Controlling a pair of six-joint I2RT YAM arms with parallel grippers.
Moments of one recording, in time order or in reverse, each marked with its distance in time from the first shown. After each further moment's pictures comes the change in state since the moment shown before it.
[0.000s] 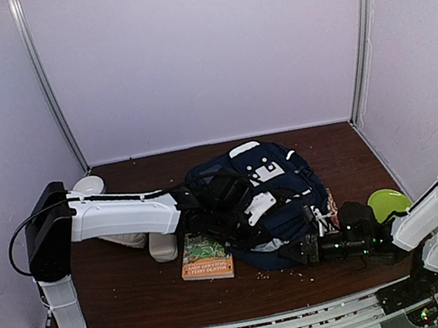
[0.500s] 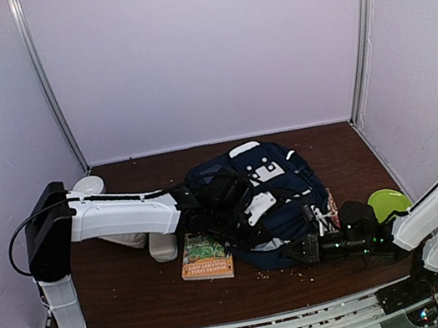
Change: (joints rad) left arm 0.000 0.000 0.000 0.000 -0.005 0.000; right arm -0.004 -0.012 0.000 -0.009 -0.010 -0.004
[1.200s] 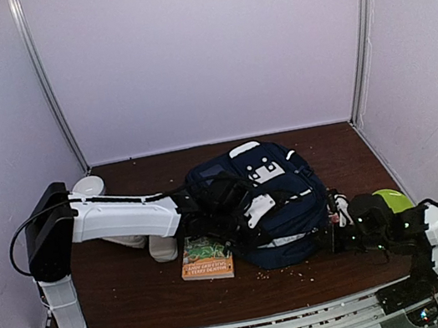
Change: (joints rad) left arm 0.000 0.000 -0.031 0.039 -0.011 -0.011; right arm 0.004 -0.455 0.066 -0.752 0.342 -0.013
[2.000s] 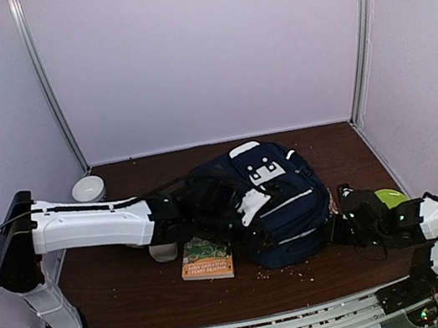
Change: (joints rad) left arm -0.065 -0.188 -0.099 0.049 -0.050 -0.034; right arm -0.039 0.051 0.075 -0.175 0.196 0.156
